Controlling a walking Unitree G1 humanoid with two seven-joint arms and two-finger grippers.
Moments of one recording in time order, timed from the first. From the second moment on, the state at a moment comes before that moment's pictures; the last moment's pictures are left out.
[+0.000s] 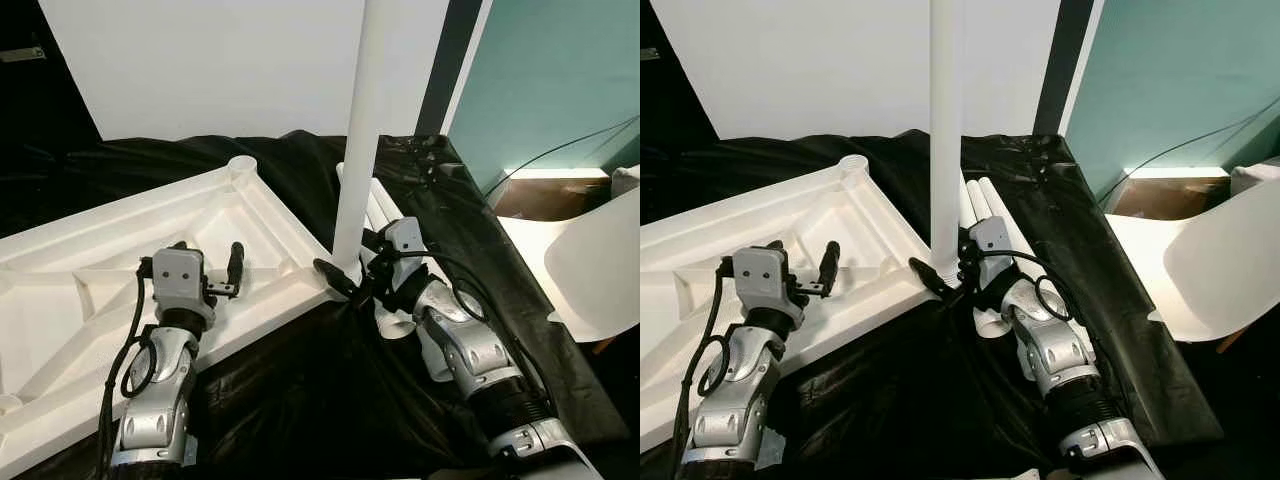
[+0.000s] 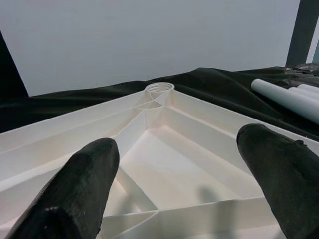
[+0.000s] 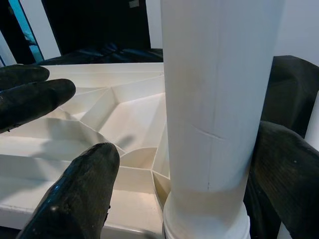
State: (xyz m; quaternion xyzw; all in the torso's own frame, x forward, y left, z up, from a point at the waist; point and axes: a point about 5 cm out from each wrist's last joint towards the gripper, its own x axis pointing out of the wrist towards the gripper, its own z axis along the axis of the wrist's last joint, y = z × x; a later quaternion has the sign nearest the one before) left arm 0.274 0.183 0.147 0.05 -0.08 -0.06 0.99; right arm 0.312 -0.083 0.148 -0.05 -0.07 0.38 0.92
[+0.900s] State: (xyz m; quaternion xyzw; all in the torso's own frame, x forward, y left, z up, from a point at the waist) left arm 0.263 0.150 0.134 0.11 0.07 -0.47 0.87; right arm 0.316 -0.077 0.149 -0.04 -0.08 0.37 0.93
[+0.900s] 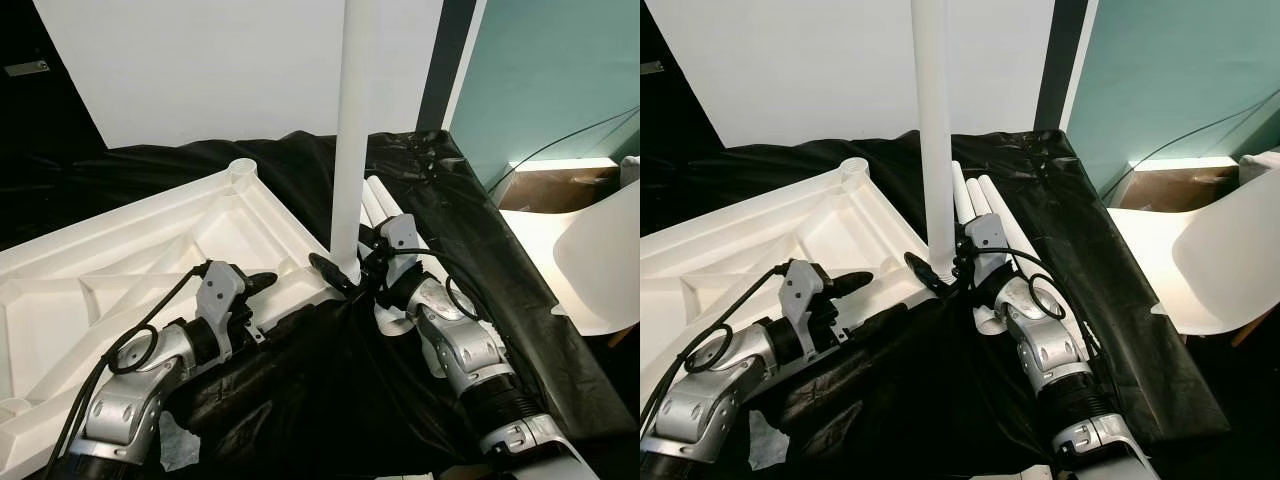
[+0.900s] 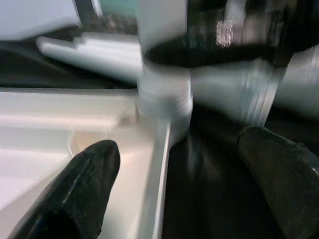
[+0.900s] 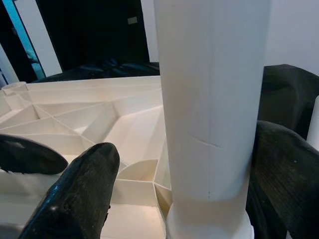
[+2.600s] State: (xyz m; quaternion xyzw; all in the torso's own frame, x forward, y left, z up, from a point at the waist) left arm 0.255 0.138 0.112 0.16 0.13 -0.51 0.84; right arm 0.320 -0.081 0.142 -0.19 -0.05 0.52 0.83
